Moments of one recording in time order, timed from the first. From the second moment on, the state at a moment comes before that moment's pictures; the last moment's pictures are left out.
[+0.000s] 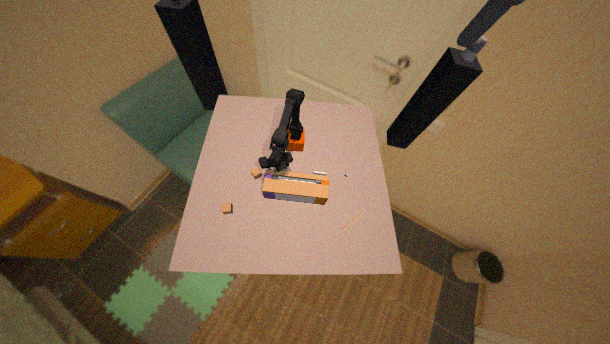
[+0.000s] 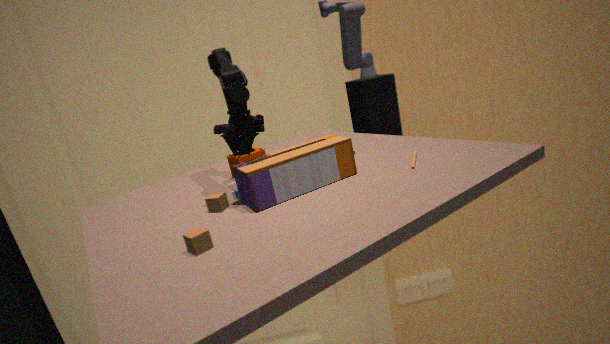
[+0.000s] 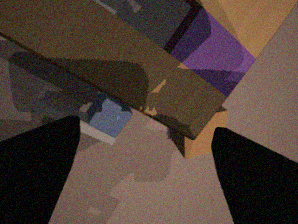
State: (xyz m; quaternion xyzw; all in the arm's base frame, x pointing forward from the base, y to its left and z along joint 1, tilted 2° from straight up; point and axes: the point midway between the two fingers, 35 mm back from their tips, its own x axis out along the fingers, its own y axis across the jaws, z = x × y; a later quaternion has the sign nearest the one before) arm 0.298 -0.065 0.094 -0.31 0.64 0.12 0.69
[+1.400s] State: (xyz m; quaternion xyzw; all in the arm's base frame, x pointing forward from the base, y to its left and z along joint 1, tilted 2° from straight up) arm 0.272 -0.103 0.102 0.69 0.28 -0.51 0.44
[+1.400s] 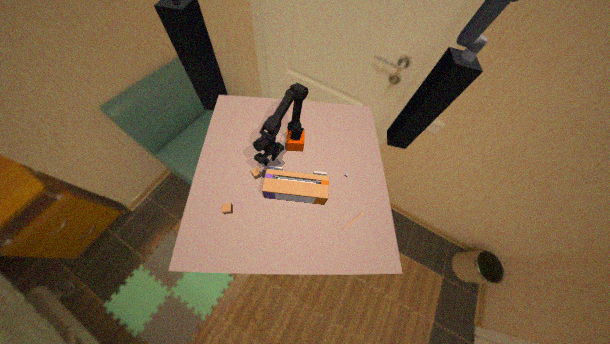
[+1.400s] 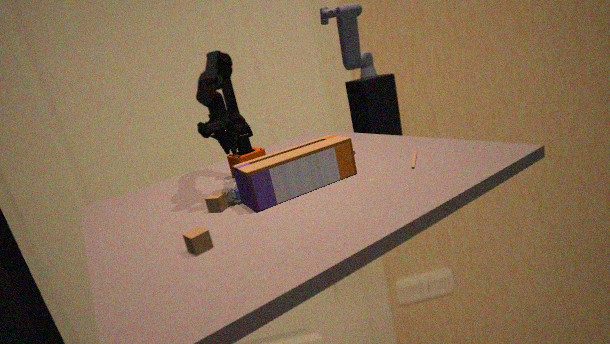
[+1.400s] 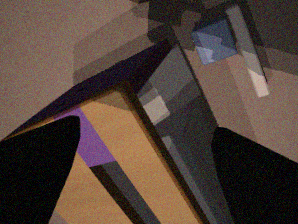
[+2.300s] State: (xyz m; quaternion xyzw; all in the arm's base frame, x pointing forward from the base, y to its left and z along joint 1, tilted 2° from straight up) arm 0.270 -0.115 0.066 0.85 0.02 -0.53 0.06
